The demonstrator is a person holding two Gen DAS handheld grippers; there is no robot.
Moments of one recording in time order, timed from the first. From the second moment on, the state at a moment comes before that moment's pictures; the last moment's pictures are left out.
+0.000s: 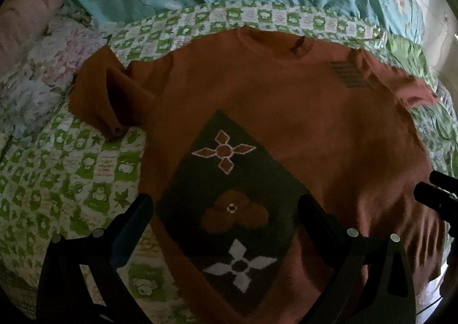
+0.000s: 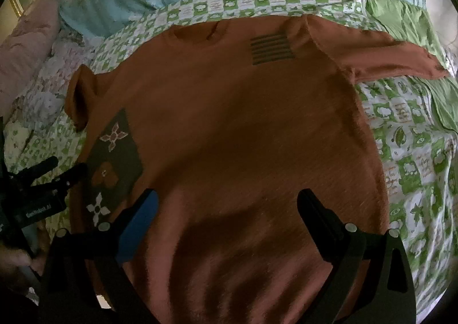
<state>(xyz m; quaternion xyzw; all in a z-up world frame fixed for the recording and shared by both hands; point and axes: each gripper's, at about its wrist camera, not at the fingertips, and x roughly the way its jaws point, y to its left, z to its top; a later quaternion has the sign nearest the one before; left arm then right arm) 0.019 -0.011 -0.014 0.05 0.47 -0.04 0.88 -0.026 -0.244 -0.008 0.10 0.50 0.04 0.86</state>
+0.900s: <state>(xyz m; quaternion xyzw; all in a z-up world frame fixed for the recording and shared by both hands) 0.142 -0.026 -0.016 0.04 0.49 -0.01 0.87 0.037 -0.471 0.004 0.24 0.41 -0.14 0.87</state>
